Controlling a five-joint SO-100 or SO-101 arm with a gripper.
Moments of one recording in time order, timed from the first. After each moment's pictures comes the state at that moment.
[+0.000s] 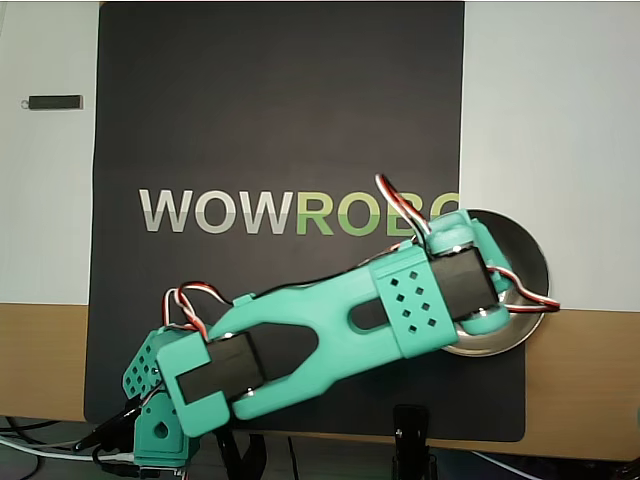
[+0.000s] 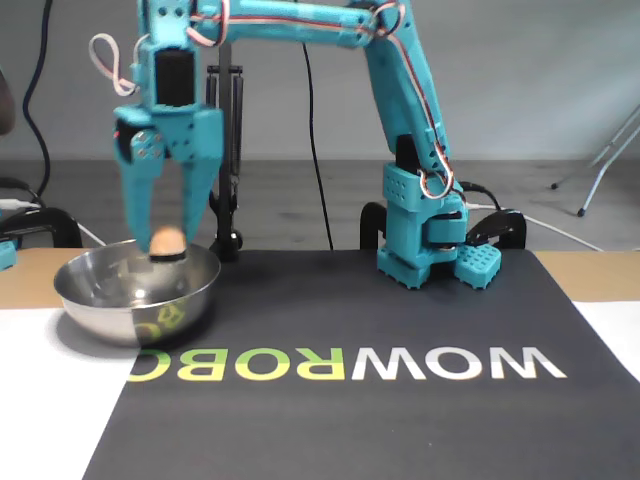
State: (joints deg) arm 66.9 65.2 57.7 90.0 -12.3
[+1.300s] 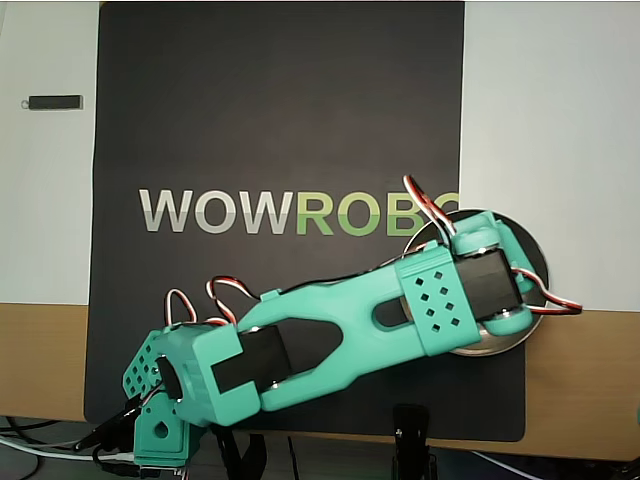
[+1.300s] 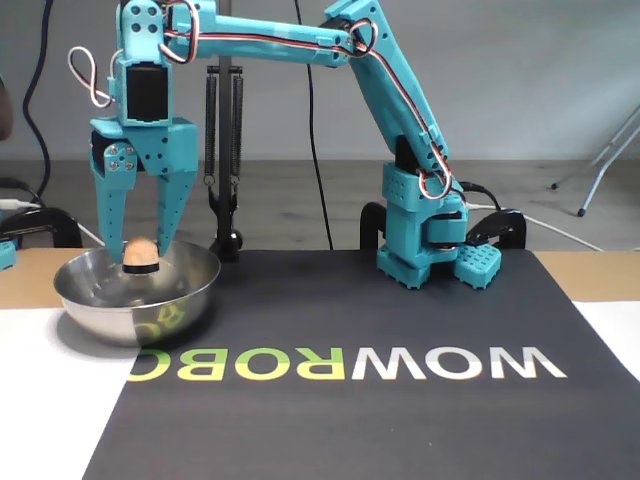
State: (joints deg) arm 67.8 58.0 49.0 90.0 -12.4
